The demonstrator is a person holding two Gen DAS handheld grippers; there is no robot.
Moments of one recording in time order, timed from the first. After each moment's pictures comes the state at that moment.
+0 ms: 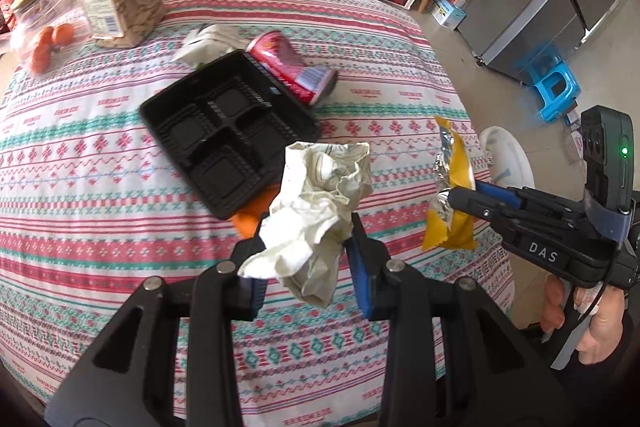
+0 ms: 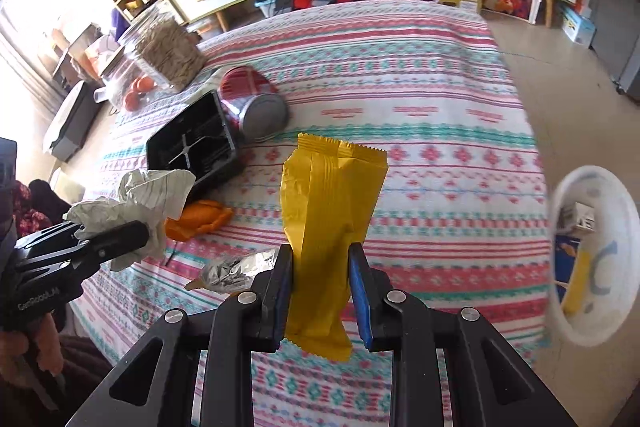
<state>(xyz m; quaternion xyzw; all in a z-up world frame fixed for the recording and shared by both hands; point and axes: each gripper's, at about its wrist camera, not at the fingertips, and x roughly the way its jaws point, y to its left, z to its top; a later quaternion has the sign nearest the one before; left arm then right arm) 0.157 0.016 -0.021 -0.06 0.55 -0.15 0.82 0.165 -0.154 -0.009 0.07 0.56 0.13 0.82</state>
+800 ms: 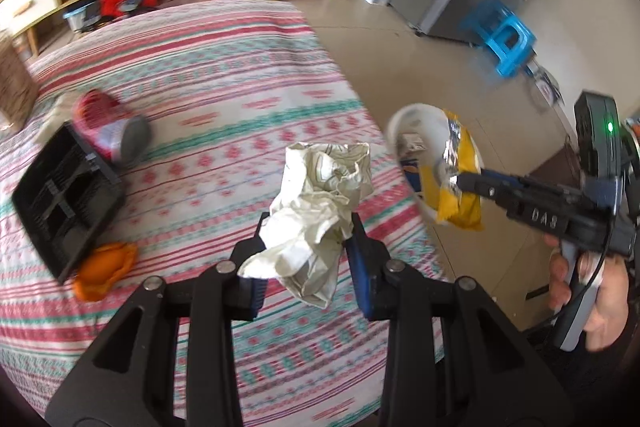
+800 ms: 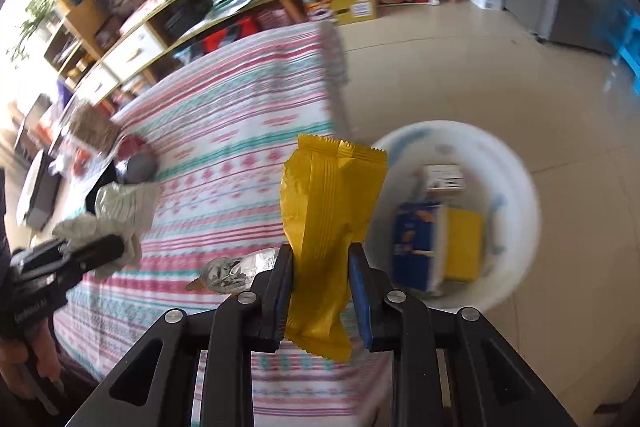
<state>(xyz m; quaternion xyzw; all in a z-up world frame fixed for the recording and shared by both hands) 0.161 -0.127 -0.013 0.00 0.53 -0.25 0.81 0.127 -0.334 0.005 0.14 0.54 0.00 0.83</state>
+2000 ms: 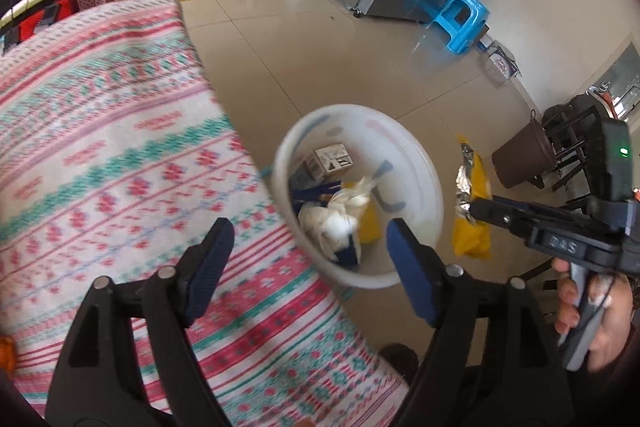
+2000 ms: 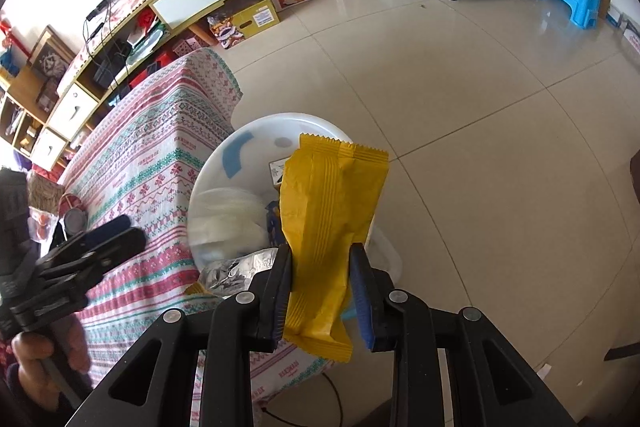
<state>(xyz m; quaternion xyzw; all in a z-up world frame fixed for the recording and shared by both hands) 0.179 -0.239 -0.036 0.01 0.52 -0.34 0.78 0.087 -0.450 -0.010 0.19 0.54 -0.09 0.81</state>
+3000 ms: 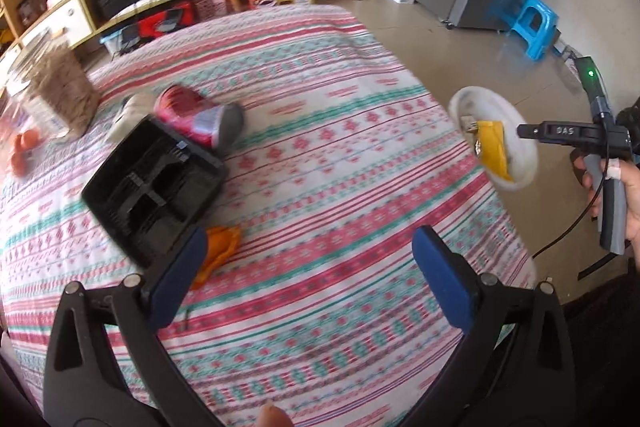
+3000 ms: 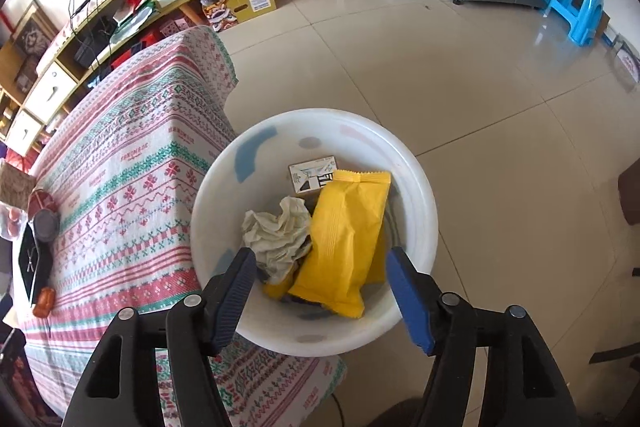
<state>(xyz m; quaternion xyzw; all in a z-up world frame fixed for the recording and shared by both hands) 0.144 -0.057 -0.011 0.07 0.51 -0.19 0.84 0.135 -0.404 -0.029 0.15 0.57 -0.12 0.80</state>
